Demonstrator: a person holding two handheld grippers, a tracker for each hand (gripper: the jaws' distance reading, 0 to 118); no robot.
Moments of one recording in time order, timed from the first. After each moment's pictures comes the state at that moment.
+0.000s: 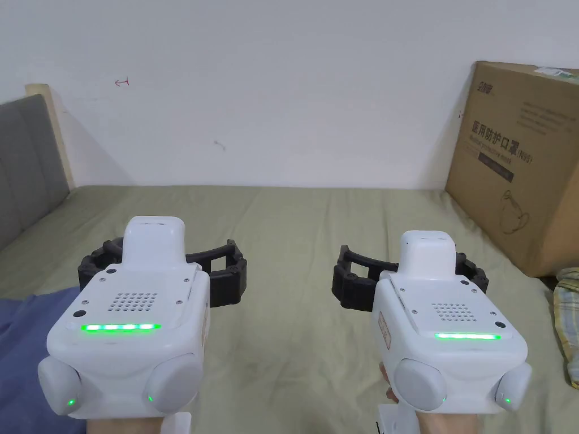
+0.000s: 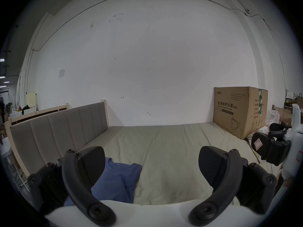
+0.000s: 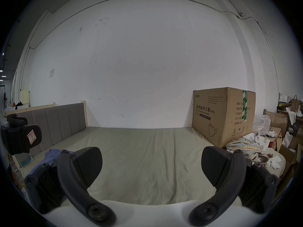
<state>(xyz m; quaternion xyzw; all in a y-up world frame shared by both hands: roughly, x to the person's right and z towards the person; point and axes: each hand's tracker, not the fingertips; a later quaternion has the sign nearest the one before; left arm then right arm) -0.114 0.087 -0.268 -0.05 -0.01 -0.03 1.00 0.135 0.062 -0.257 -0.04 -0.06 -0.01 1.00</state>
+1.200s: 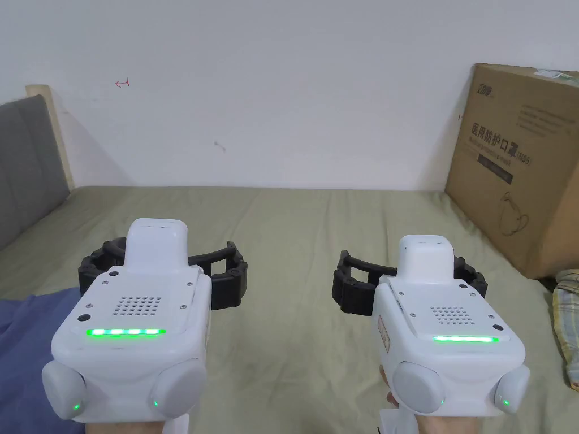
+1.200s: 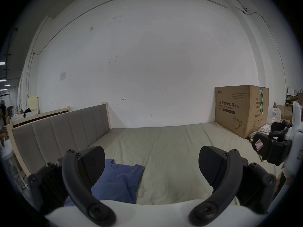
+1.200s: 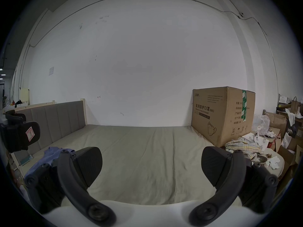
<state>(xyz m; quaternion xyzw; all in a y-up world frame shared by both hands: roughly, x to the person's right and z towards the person) -0.113 0.084 -0.267 -0.04 -0.01 -0.04 1.00 0.135 0.059 -0.257 -0.04 -0.06 0.00 1.00</state>
